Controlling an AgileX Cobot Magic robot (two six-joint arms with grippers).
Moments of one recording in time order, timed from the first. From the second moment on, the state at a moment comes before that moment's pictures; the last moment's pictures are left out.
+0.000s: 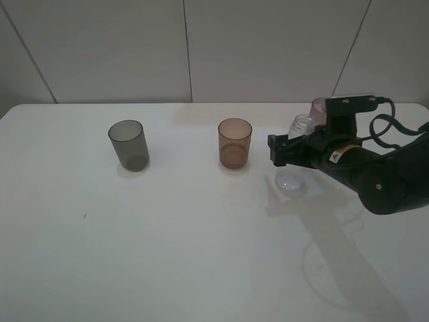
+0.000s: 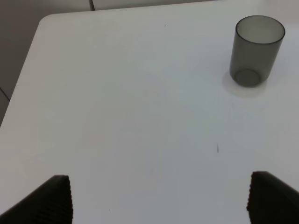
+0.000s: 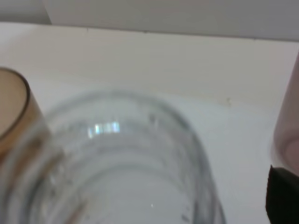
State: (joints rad) left arm -0.09 -0.01 -0.50 0.11 1.05 -0.02; right arm 0.40 1.87 -0.49 0.15 -0.86 0.01
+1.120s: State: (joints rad) left arm -0.09 -0.01 -0.50 0.11 1.05 -0.02; right arm 0.22 0.88 -0.49 0.24 0.52 0.02
